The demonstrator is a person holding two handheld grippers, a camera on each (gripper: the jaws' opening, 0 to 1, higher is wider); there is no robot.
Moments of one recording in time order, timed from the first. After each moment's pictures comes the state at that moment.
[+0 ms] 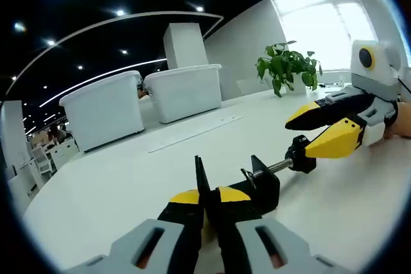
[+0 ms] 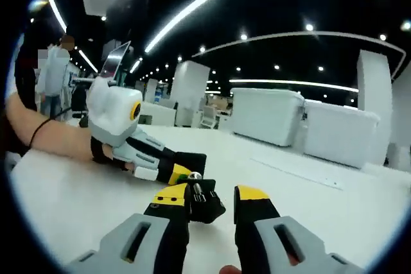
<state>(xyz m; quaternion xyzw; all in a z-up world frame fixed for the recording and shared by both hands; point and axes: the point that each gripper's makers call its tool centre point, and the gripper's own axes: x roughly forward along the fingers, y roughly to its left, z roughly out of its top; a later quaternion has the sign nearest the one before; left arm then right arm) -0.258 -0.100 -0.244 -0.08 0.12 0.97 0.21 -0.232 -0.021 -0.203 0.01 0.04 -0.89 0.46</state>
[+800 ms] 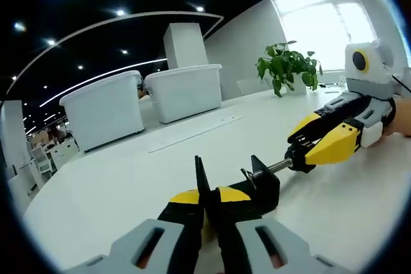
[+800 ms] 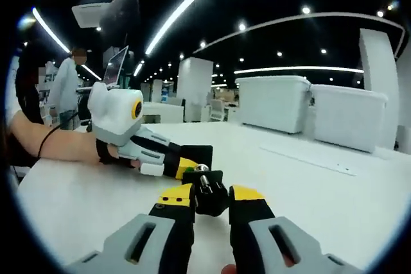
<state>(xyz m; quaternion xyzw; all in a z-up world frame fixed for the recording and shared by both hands) -0.258 -0.100 -0.244 -0.08 0.12 0.97 0.20 -0.218 -0.032 -0.220 0.01 0.11 -0.87 0.48</state>
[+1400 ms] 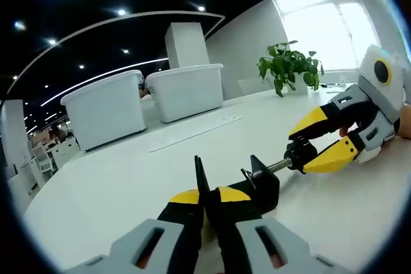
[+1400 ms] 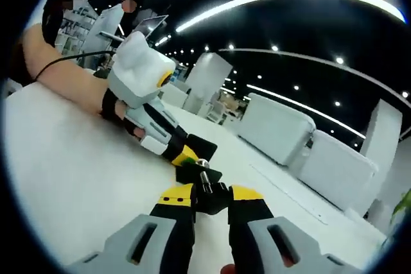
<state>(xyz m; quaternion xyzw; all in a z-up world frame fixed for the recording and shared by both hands) -0.259 -0.102 -0.244 -0.08 0.12 0.97 0.20 -0.213 -0.038 -0.220 -0.08 0.25 -0.85 0.46</state>
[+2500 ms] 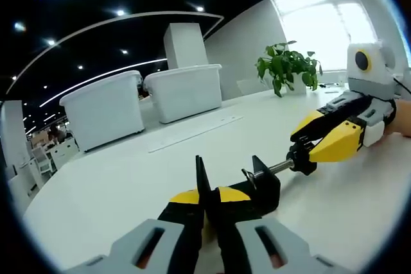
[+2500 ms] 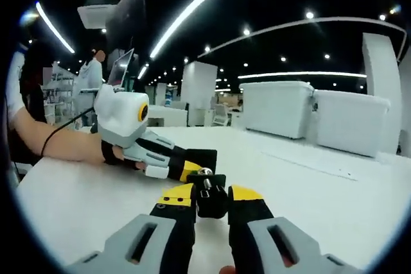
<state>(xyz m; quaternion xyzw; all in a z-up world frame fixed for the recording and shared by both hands) -0.257 -0.102 -0.244 -0.08 0.12 0.97 0.20 -0.216 -0.030 -0.215 0.00 0.09 -0.87 0.49</state>
